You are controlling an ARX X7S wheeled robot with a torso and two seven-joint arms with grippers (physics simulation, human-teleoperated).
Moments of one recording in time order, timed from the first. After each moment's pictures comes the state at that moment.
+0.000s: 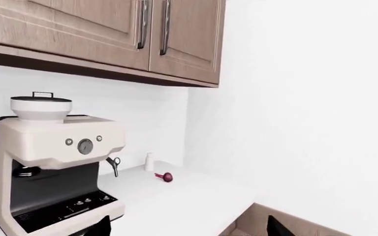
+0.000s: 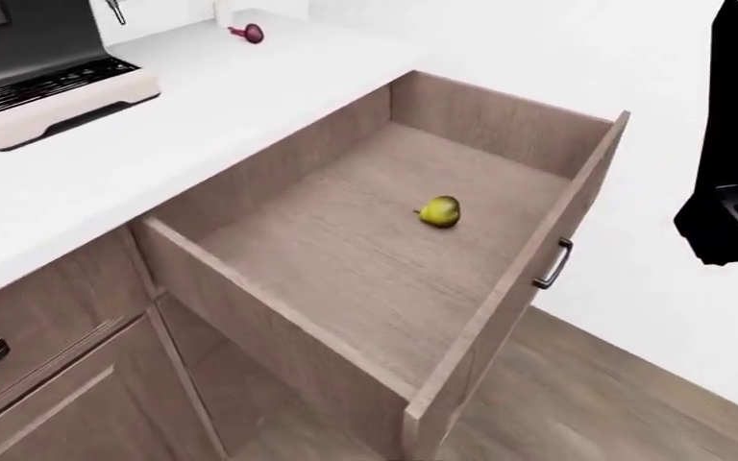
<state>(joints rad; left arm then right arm) -1.50 -0.99 0.15 0.54 -2.24 -0.96 -1.38 1.78 1.17 -0.56 -0.89 2.38 0.67 1.46</state>
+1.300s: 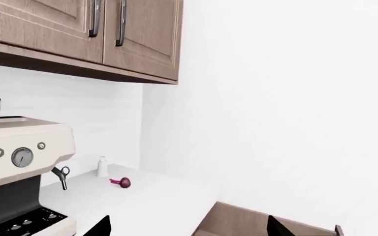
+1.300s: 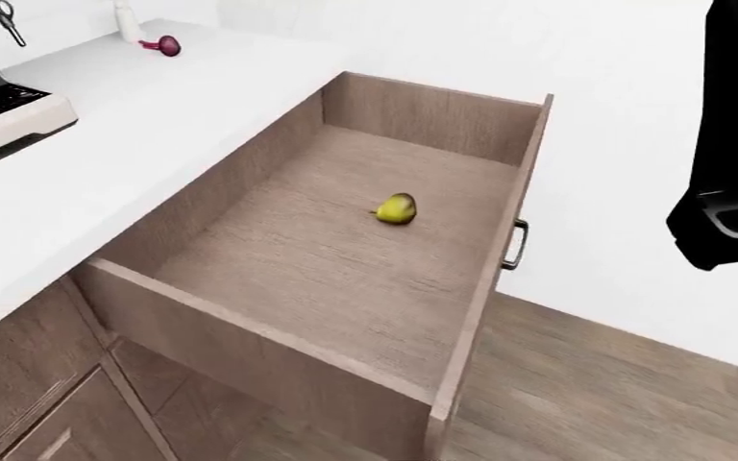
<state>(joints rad) -1.50 -1.02 0.18 0.55 -2.23 -0.93 -1.36 1.85 1.15 -0.61 -0.89 2.37 0.71 1.46</state>
